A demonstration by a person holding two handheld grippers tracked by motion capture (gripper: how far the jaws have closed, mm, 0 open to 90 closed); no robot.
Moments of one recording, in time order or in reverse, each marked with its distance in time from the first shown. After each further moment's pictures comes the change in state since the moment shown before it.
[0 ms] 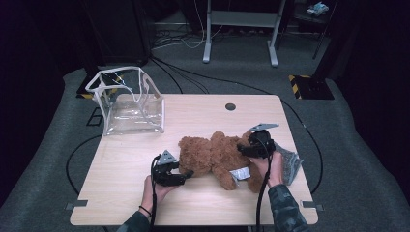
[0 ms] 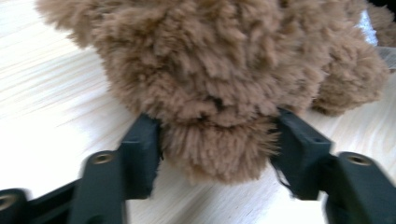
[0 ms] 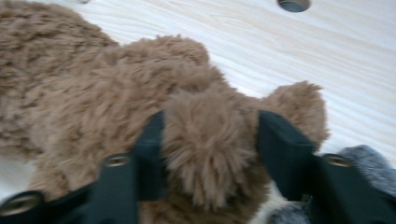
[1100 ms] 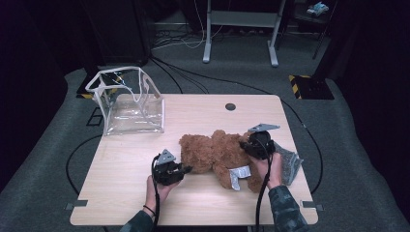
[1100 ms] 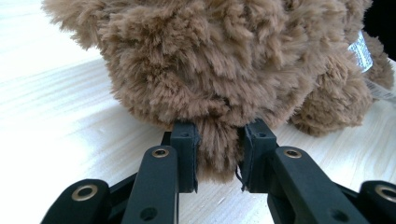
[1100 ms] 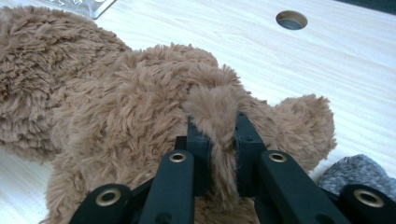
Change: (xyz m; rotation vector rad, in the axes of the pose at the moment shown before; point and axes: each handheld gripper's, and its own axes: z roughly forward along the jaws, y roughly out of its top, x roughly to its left) left arm -0.003 0.004 -0.002 -0.066 0.016 -0.039; right arm 0.008 0.001 -0.010 -0.053 -0.013 -0.026
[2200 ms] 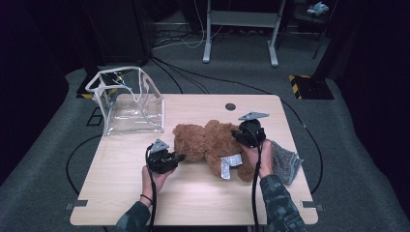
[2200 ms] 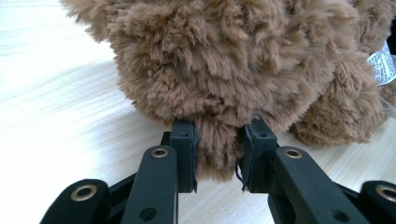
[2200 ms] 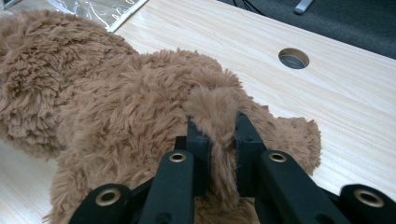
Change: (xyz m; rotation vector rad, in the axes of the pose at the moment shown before) left arm 0.031 0.018 0.001 -0.032 0.079 -0.054; right arm 0.010 0.038 0.019 -0.043 -0.011 -0.030
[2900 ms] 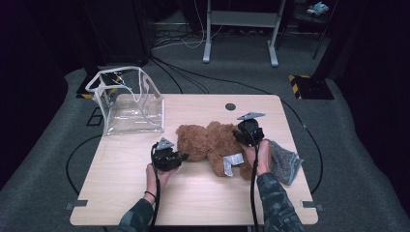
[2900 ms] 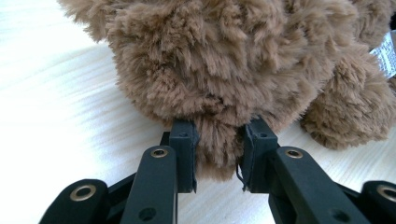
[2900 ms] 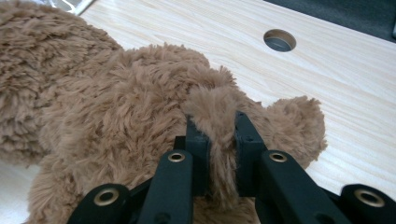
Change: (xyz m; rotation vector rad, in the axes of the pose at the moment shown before) left arm 0.002 0.002 0.021 0.059 0.010 0.011; right arm -0.009 -0.006 0.024 0.055 -0.070 0.028
